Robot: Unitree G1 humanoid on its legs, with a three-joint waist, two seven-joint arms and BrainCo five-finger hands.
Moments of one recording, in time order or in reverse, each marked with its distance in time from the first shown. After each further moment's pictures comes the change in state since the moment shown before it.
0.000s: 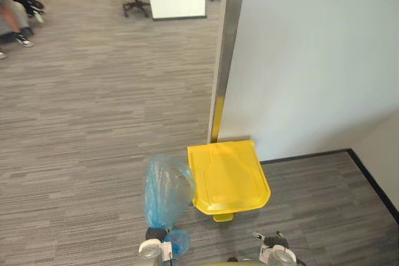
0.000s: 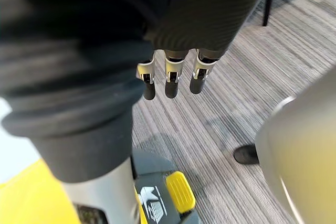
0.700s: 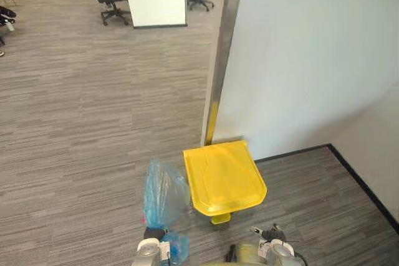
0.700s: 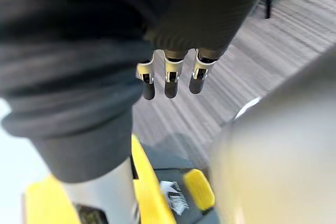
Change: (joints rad) left arm -0.052 0.039 0.021 0.061 0.002 -0.013 0.002; right arm -0.045 -0.022 0.021 -0.001 -0.001 -0.011 -0.005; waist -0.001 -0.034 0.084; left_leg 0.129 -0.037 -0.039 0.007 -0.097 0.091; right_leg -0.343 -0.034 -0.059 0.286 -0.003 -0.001
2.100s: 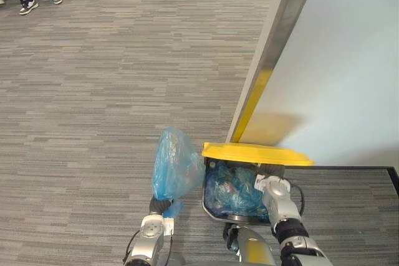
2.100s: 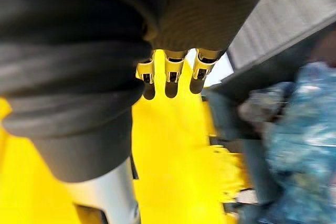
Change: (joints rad) left arm 0.056 0.035 -0.260 -0.364 -0.068 -0.030 -0.001; right arm -0.361 -0.070 0.106 -0.297 0.086 -0.011 -0.105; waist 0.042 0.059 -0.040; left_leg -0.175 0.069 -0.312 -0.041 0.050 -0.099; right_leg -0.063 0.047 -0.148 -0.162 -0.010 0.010
